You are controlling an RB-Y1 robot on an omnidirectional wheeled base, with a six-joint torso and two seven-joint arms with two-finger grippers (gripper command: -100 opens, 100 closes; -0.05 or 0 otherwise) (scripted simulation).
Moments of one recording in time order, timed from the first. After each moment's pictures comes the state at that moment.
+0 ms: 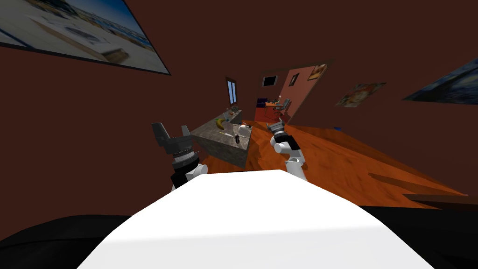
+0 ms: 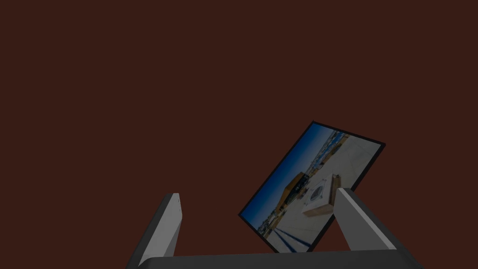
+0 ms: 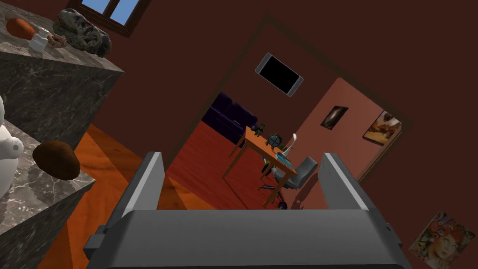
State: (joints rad) left arm 0.50 0.00 0.05 -2.38 0.10 -0.64 -0.09; right arm 0.06 -0.23 -0.20 -2.04 -0.32 0.16 -0.89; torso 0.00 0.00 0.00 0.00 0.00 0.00
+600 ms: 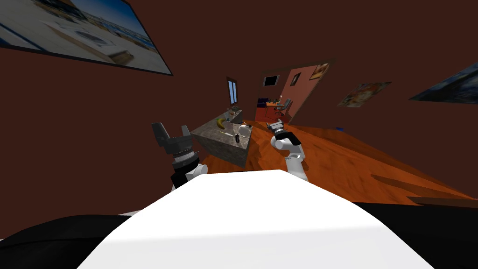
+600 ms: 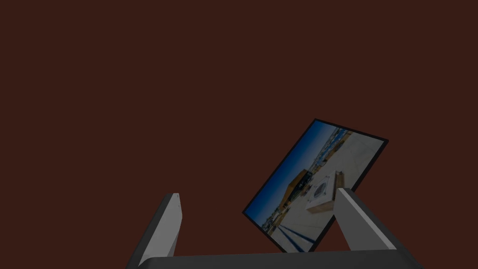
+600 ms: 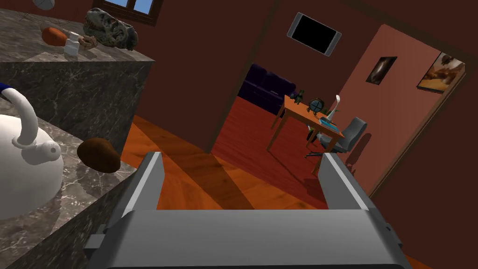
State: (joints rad) left arm 0.50 0.00 0.05 -2.38 0.10 -0.64 -0.09; right arm -0.02 -0.25 -0.25 -1.99 -0.38 0.31 -1.05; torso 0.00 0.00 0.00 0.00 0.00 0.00
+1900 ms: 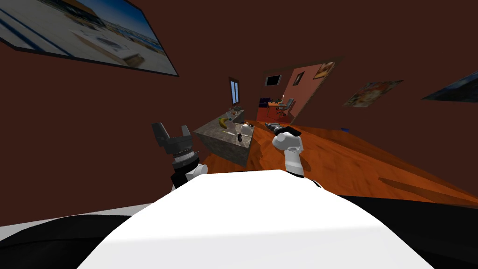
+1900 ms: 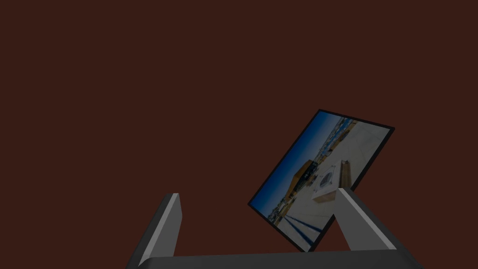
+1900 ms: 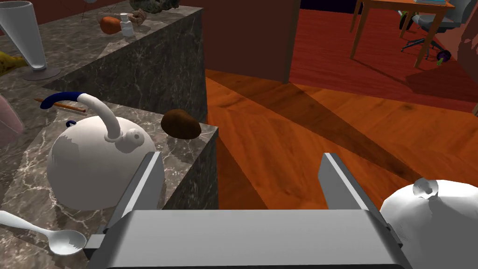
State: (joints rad) left arm 0.50 0.00 0.05 -2.38 0.10 -0.64 -0.09; right arm -0.20 -0.25 -0.36 -1.85 -0.47 0.66 -1.35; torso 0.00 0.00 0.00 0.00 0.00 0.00
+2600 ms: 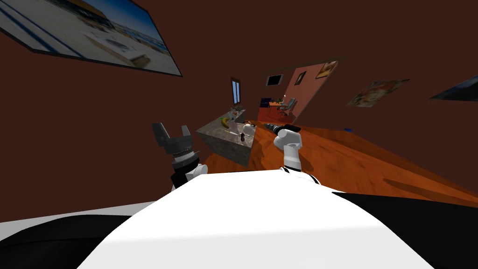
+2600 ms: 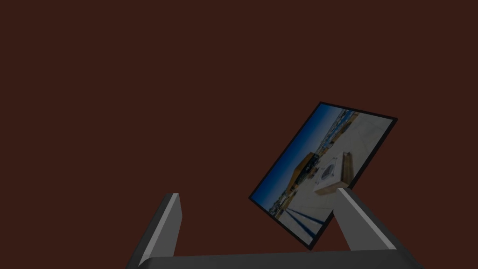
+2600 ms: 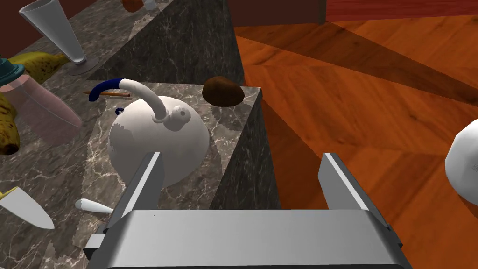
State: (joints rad) left arm 0.50 0.00 0.05 -2.38 0.10 -0.64 -0.09; right arm -0.30 -0.26 -0.42 -1.77 -0.52 0.85 -1.50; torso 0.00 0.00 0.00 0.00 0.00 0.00
